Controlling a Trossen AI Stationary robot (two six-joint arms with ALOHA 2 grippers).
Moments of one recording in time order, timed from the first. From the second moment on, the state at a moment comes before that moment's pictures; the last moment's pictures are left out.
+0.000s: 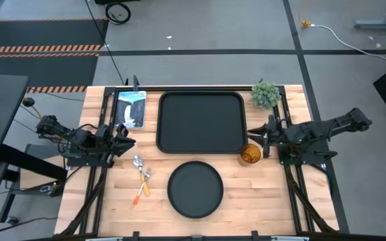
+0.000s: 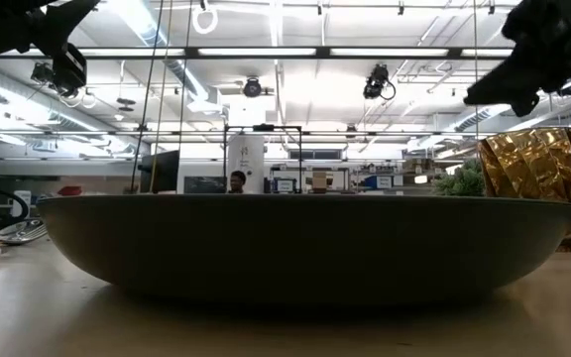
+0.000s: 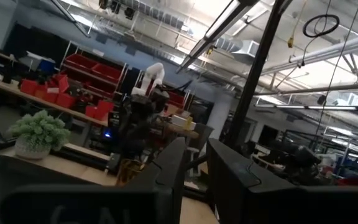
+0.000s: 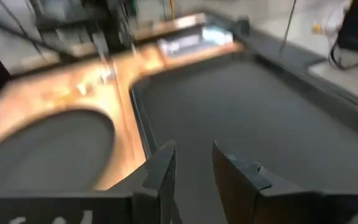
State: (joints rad) left arm -0.45 0.01 0.01 0.43 -0.43 -0.24; right arm 0.28 0.38 0.35 -0.39 0.53 0.36
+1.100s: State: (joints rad) left arm -0.45 0.01 0.01 0.61 -0.45 0.42; right arm 0.11 1.18 0.96 -1.07 0.10 0.34
